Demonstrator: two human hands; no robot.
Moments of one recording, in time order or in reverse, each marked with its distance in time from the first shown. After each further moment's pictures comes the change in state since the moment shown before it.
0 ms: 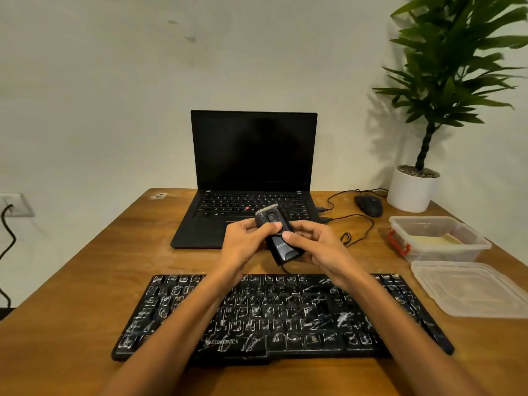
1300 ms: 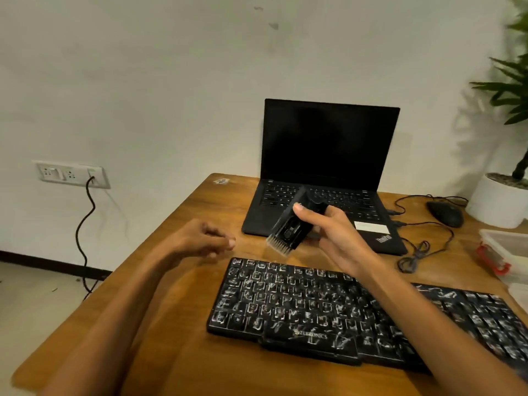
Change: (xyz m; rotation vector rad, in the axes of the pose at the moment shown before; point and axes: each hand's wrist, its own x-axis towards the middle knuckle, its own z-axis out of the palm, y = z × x) left_hand -0.013 0.021 -0.216 0.533 -0.109 -0.277; right_hand 0.039 -0.016 0.111 0.193 -0.077 0.071
